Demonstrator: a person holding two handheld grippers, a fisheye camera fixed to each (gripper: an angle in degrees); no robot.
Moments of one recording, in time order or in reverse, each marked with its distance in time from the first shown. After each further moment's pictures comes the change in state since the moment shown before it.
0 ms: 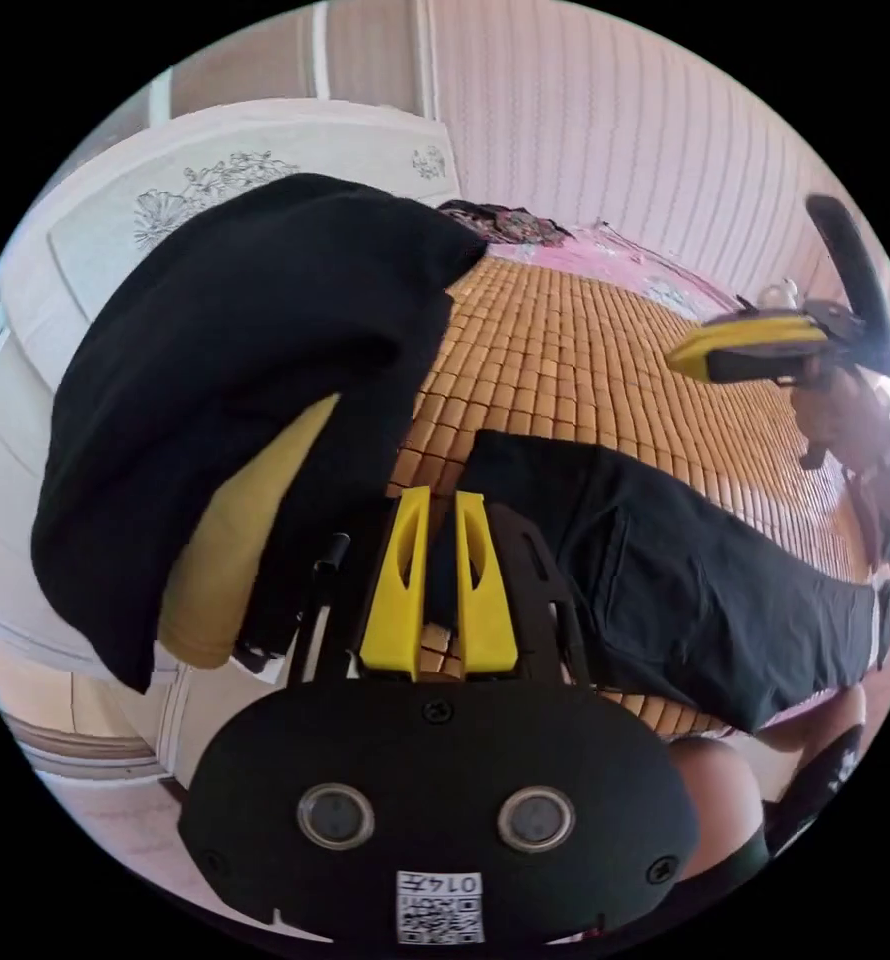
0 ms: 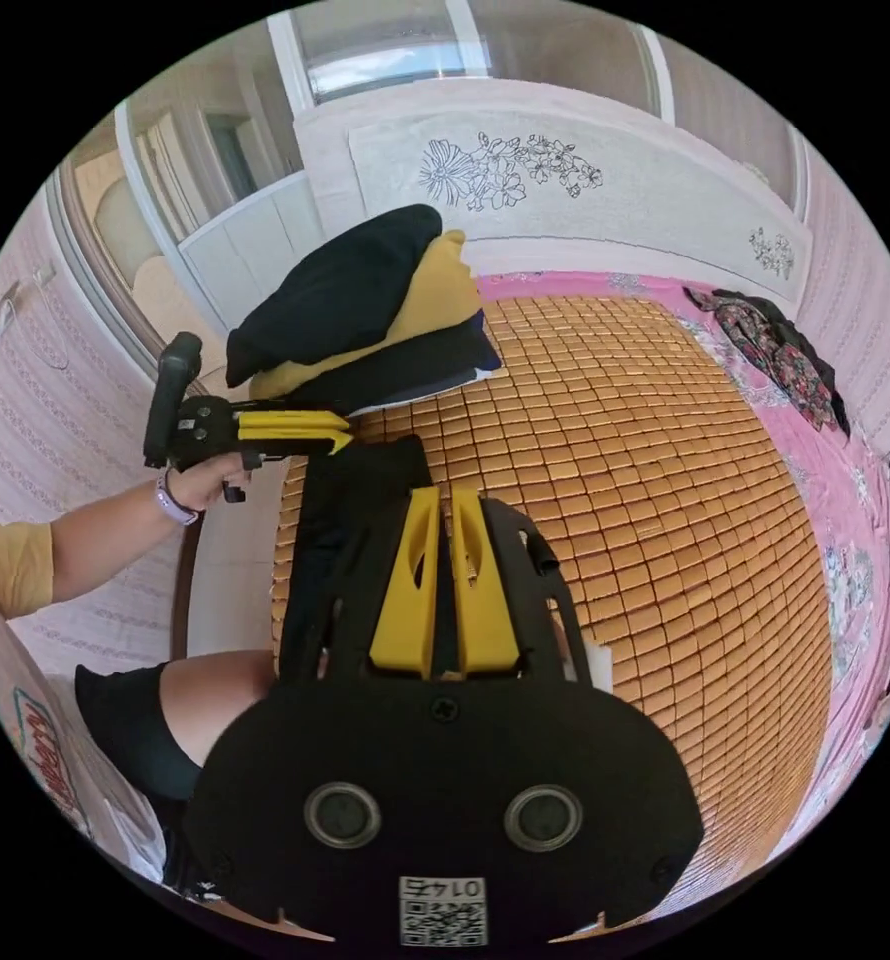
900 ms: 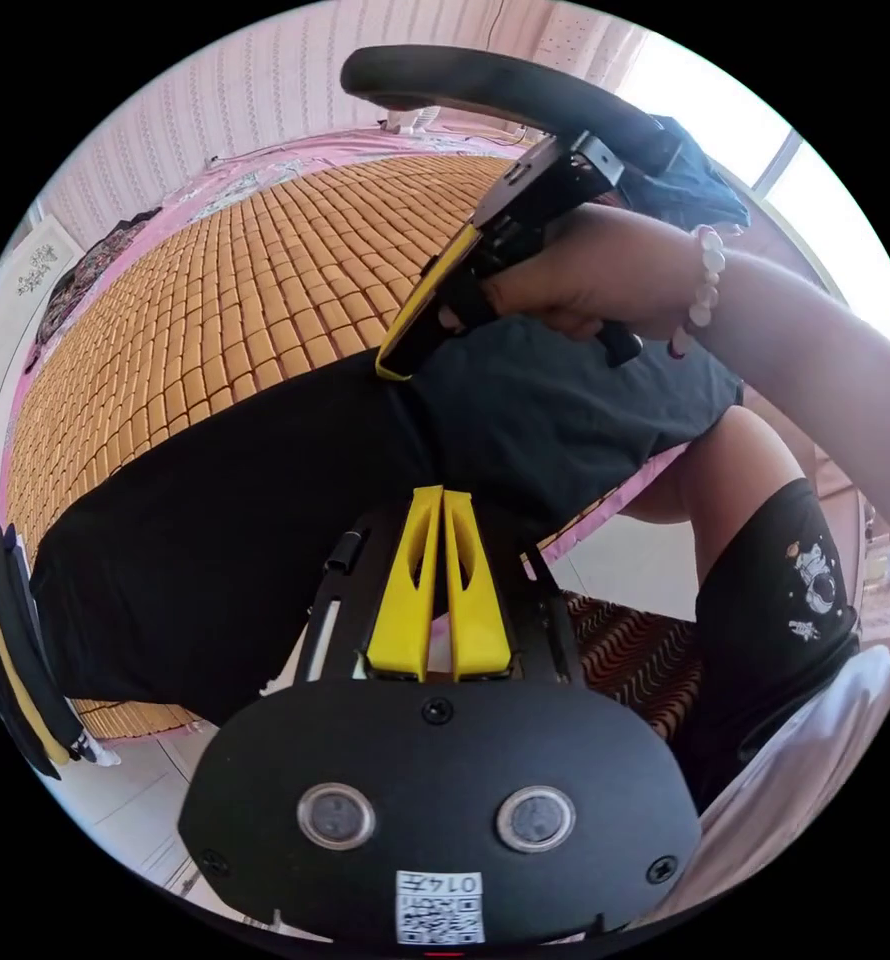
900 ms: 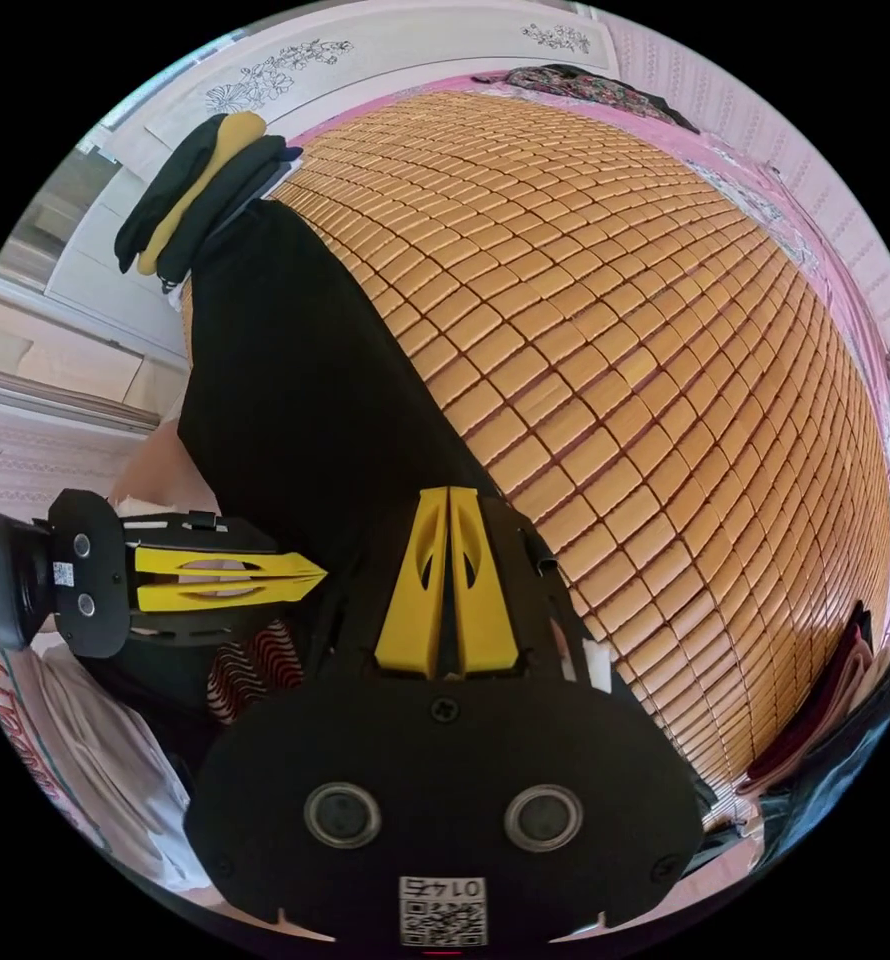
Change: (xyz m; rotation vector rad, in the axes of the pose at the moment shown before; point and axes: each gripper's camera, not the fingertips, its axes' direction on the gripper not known) left arm 0.382 0.072 -0.058 -0.329 0.456 0.733; right arm 0.032 0.298 -0.142 -0.314 0.076 0.469
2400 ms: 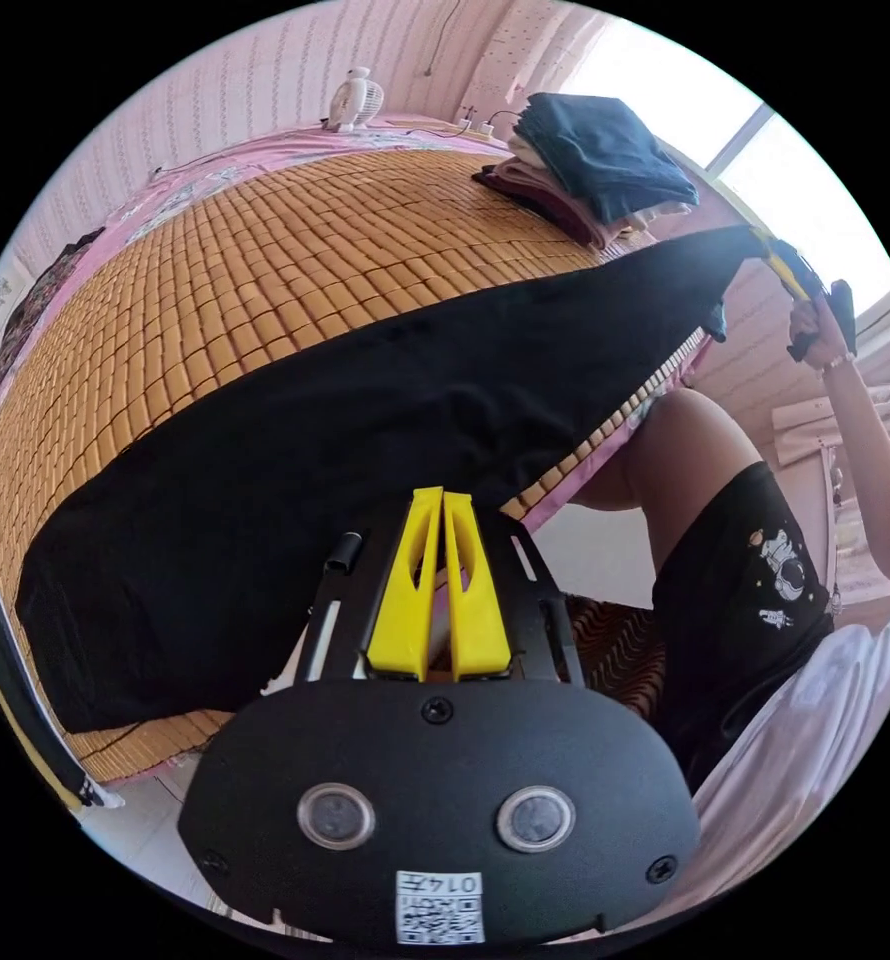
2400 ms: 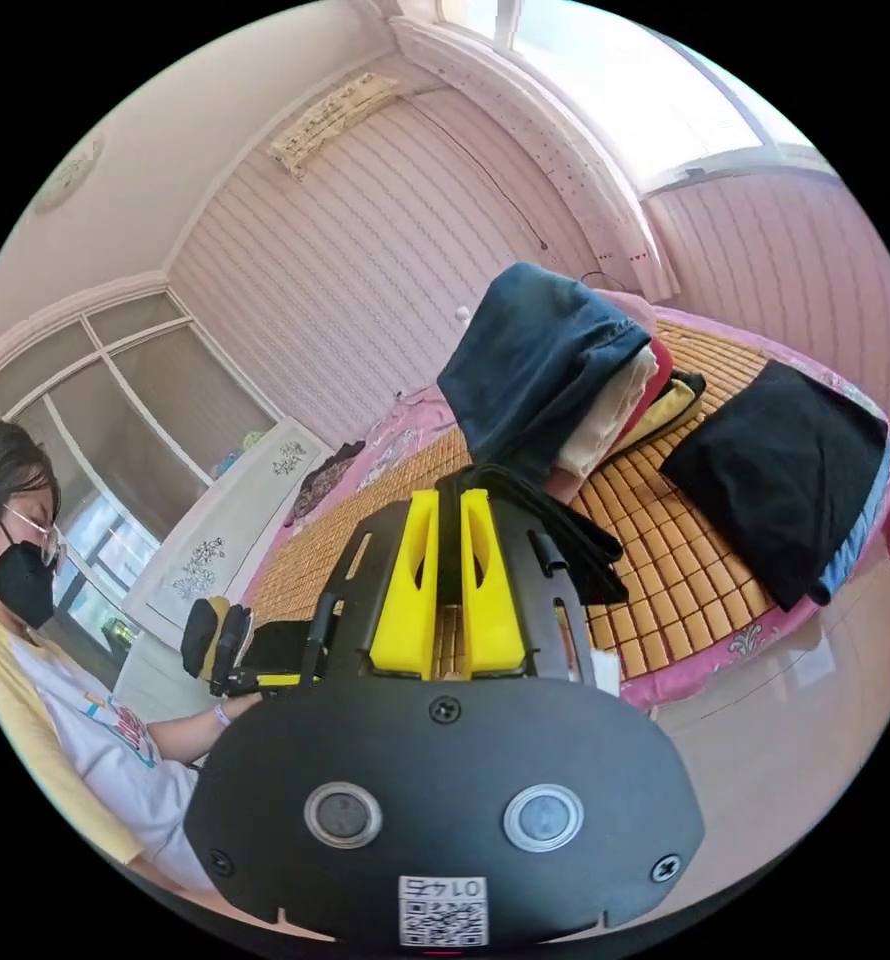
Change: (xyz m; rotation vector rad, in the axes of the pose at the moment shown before) left arm 0.000 -0.014 0.008 -0.006 0.133 0.105; right arm 0.187 0.633 -0.386 1.108 0.036 0.868
